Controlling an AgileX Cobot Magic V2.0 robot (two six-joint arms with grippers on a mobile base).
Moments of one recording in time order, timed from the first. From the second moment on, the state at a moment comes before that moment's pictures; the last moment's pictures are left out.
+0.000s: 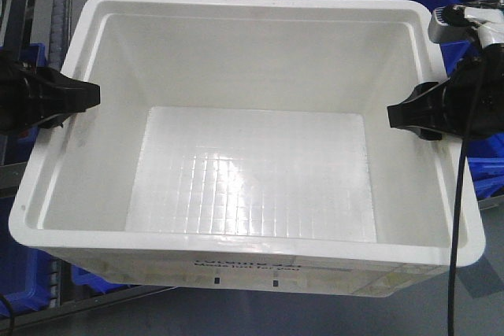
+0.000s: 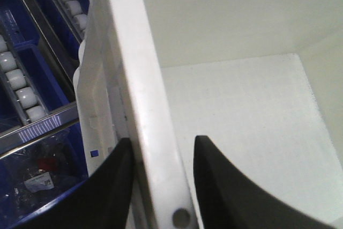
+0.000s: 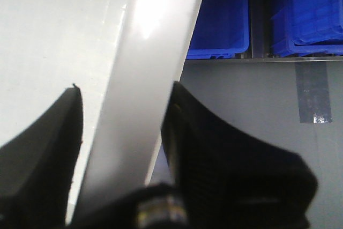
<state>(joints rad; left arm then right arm) -0.11 1.17 -0.97 -0.74 0.63 0.52 0.20 1.24 -1.08 0.27 0.75 -0.21</state>
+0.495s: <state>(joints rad) -0.11 1.17 -0.97 -0.74 0.63 0.52 0.20 1.24 -1.08 0.27 0.75 -0.21</state>
